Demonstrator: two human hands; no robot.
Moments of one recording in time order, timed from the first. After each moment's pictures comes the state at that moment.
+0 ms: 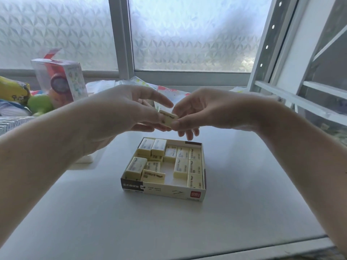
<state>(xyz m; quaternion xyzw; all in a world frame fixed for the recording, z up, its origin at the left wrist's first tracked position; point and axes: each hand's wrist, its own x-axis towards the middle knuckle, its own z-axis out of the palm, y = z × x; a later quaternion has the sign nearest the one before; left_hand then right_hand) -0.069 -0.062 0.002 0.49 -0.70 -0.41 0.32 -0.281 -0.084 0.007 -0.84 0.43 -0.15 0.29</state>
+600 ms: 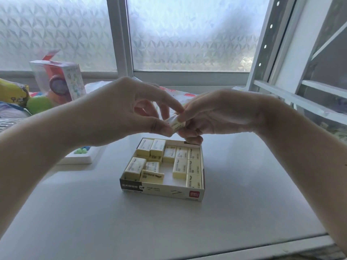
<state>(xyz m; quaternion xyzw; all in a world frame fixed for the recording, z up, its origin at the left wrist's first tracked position) -0.061 -0.055 0.008 0.36 -0.86 -0.24 0.26 -0.288 -0.088 0.003 -0.75 0.33 -0.11 0.56</state>
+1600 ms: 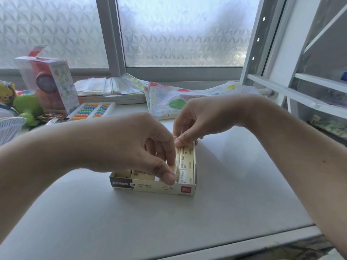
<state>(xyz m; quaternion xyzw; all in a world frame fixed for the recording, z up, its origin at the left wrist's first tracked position) -0.085 -0.042 -0.008 0.40 -0.88 -0.25 0.05 -0.290 -0.095 -0.006 -0.85 0.47 -0.01 0.24</state>
